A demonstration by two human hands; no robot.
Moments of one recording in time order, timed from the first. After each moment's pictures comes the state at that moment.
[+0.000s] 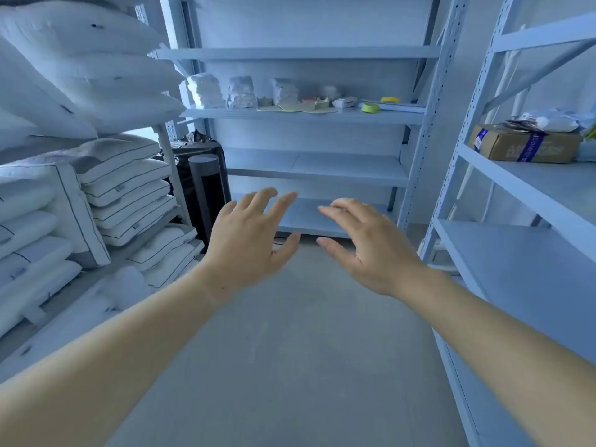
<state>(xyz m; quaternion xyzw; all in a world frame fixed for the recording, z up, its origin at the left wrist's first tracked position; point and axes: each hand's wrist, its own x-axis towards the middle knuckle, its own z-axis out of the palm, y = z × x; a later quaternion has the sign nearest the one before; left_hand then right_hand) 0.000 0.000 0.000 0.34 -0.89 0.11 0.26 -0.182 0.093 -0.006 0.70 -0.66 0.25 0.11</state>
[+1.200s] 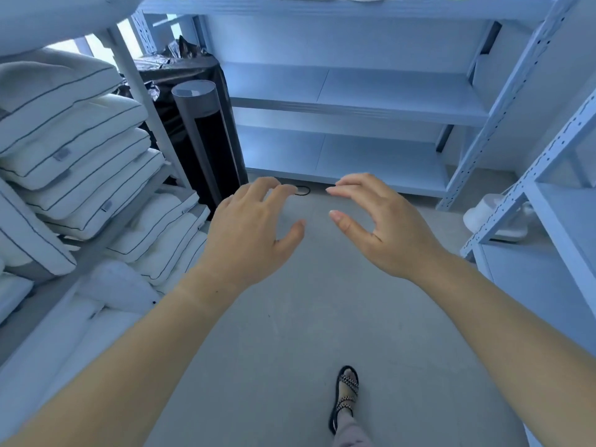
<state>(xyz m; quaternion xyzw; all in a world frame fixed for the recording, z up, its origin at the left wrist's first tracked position) -0.070 -0.368 -0.090 0.40 -0.89 -0.02 0.22 -0.260 -0.293 -0.095 0.69 -0.65 0.33 -0.04</state>
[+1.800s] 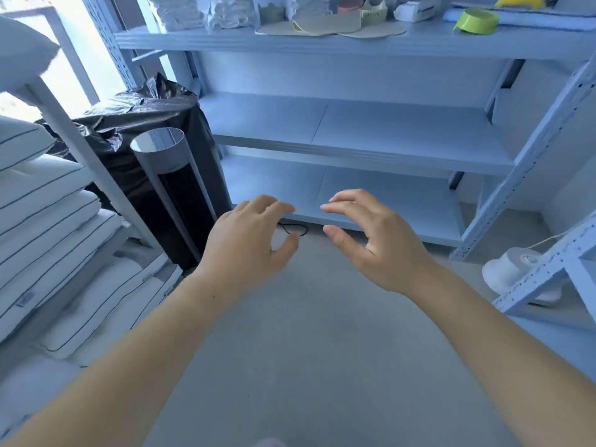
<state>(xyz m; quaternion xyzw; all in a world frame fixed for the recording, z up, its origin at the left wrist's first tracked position) -0.270 -0.610 -0.084 0.42 -0.89 -0.01 0.20 -0.461 -0.536 -0.094 0.70 -0.62 0.35 -0.06</state>
